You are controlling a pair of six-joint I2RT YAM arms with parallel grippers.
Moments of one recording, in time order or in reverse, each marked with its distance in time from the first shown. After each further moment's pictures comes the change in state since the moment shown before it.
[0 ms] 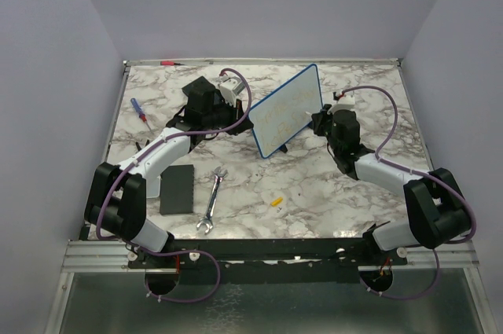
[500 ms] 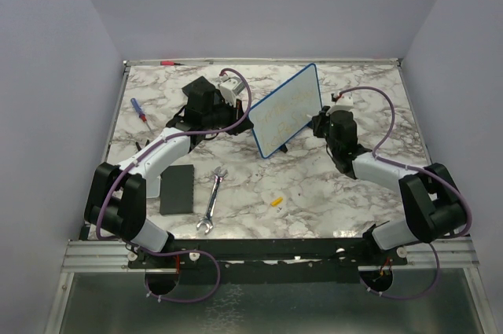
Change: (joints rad) left arm 0.000 0.000 0.000 0.000 0.000 0.000; right arm 0.000 0.037 0.000 0.002 0.015 0.001
